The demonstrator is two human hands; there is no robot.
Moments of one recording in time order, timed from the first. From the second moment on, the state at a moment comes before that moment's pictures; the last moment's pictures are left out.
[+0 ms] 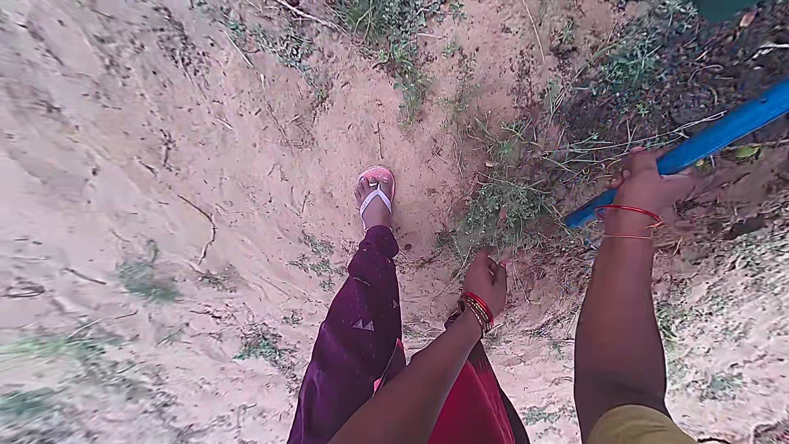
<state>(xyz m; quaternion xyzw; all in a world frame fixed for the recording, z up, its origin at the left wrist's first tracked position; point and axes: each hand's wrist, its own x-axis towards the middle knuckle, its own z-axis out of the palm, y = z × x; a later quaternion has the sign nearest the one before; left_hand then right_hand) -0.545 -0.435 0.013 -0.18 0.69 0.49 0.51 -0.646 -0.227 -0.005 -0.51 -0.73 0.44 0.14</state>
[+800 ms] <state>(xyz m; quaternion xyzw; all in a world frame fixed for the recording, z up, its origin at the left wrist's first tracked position) -0.539 -0.434 0.016 -0.19 0.68 0.48 0.52 -0.503 -0.307 -0.120 -0.67 -0.61 0.31 -0.31</state>
